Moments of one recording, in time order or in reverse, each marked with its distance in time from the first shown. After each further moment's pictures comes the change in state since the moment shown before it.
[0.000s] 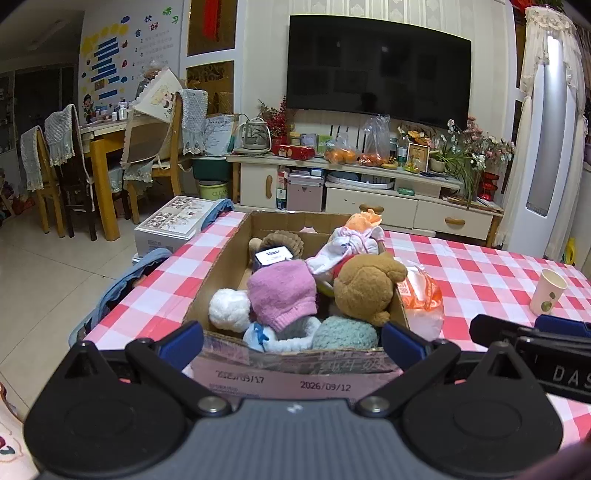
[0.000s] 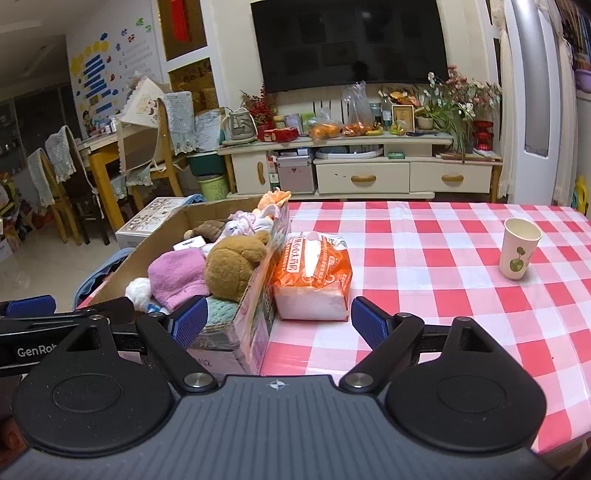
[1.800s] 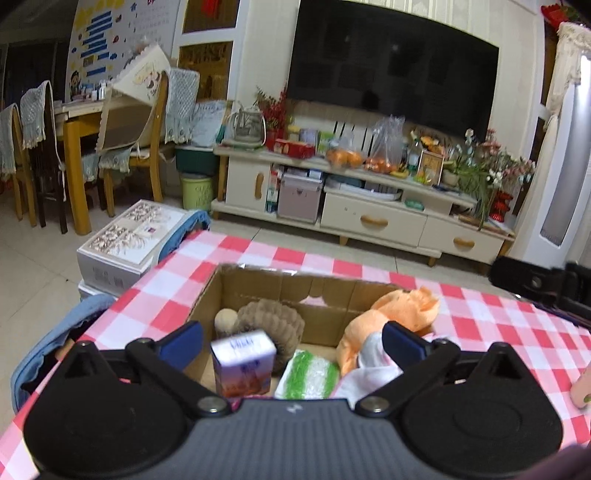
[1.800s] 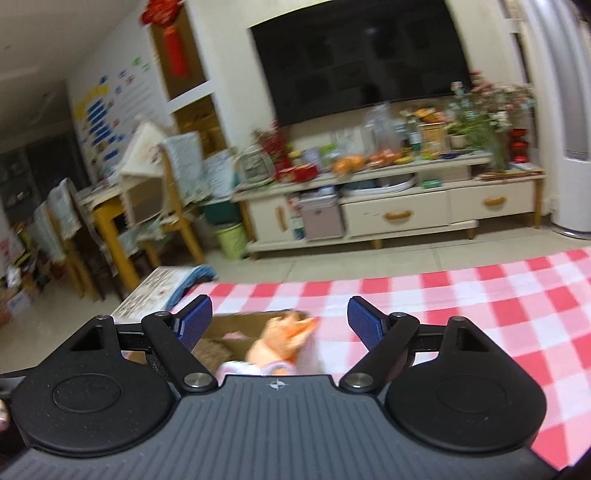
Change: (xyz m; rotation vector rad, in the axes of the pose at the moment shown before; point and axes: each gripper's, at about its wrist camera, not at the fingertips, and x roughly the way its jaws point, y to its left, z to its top) left arm 0.174 0.009 0.097 -0.072 0.027 -0.051; right arm 0.180 -0.022 0.118 0.103 -0.128 0.083
